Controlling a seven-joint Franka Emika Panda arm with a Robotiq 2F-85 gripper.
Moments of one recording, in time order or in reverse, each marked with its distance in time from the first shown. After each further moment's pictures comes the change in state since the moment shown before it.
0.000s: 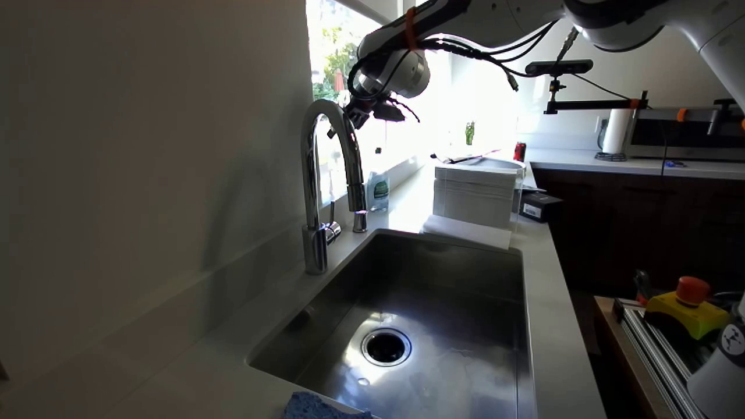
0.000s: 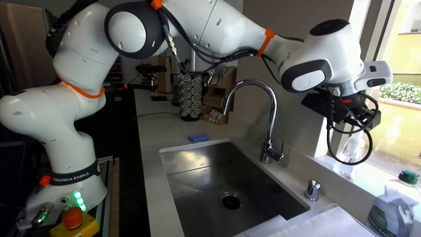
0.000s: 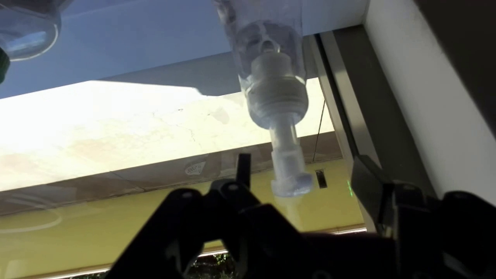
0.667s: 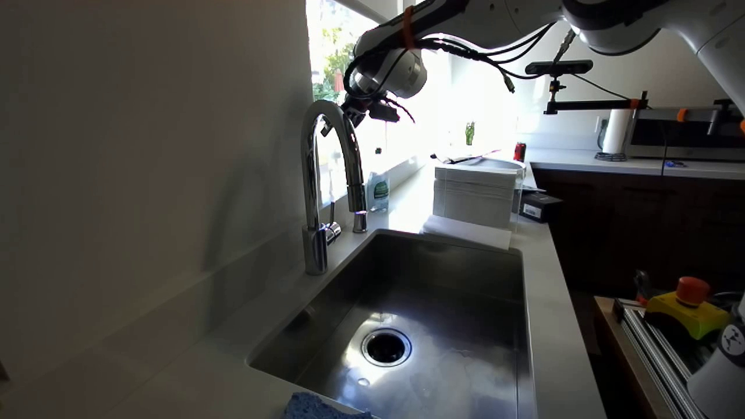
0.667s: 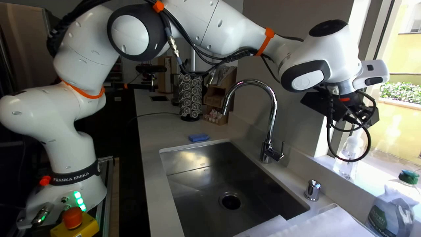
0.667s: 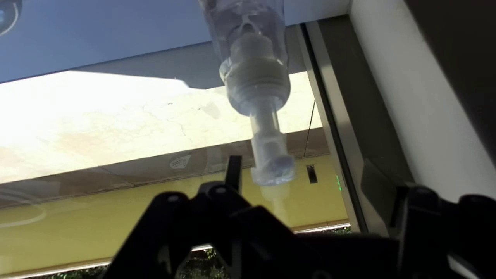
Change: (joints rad) arm -0.005 0.014 0.033 0.019 0.000 0.006 -0.014
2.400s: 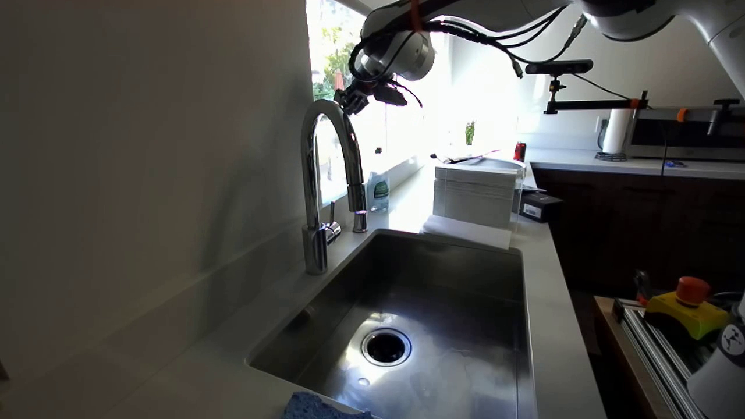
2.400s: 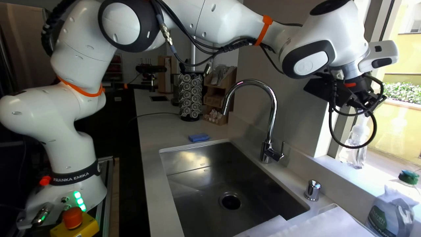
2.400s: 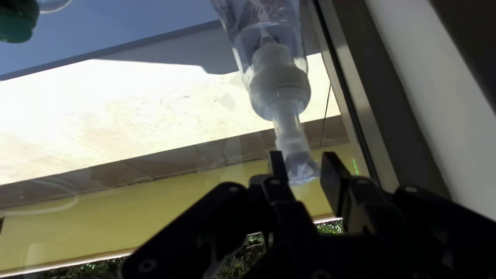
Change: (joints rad) arm 0.003 -0.071 -0.041 -0.008 -0.008 -0.032 0.072
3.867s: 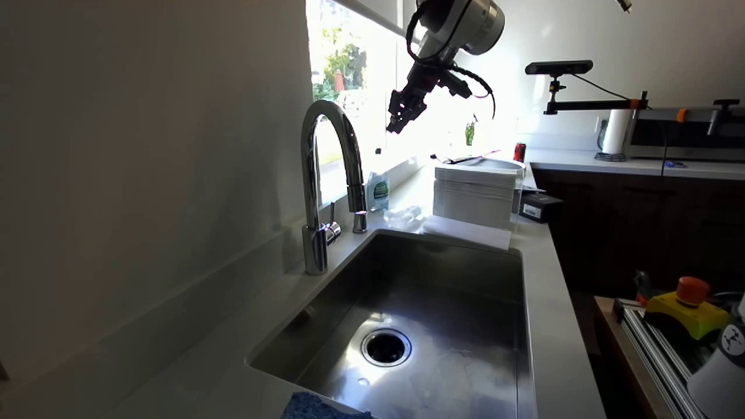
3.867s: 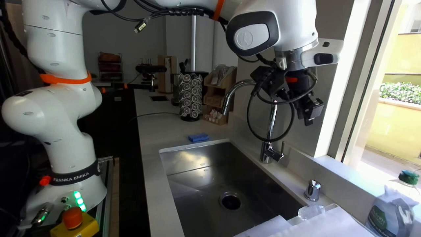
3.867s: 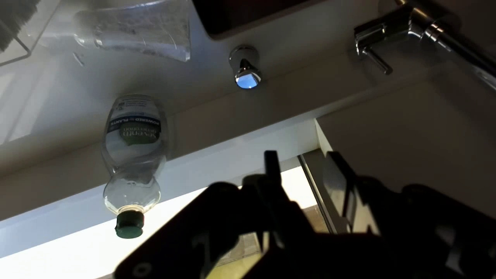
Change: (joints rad) arm 0.182 -0.492 -0.323 -0.606 0.122 -0.207 -0.024
